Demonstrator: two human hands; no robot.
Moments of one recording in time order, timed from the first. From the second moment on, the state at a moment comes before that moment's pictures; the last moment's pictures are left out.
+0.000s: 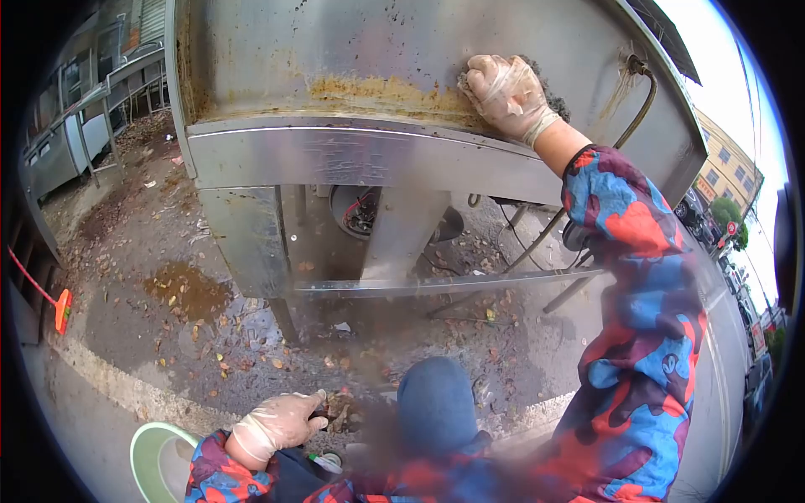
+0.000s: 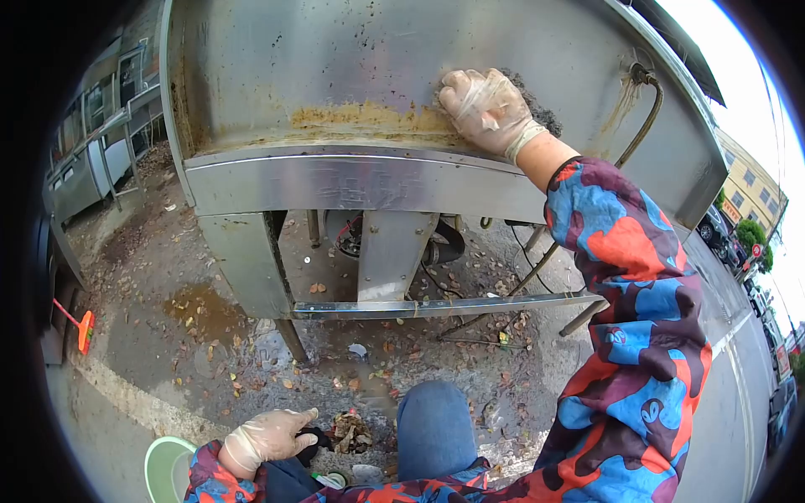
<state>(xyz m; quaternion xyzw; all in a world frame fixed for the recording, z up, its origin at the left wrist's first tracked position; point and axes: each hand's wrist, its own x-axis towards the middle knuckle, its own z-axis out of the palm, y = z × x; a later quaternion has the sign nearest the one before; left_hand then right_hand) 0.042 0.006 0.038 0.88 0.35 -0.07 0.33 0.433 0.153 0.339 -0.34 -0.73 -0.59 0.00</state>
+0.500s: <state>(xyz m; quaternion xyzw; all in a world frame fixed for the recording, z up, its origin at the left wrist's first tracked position) 0.062 0.011 0.031 0.88 0.36 -0.09 0.31 0.427 0.147 0.341 -0.33 -0.76 -0.56 -0.09</state>
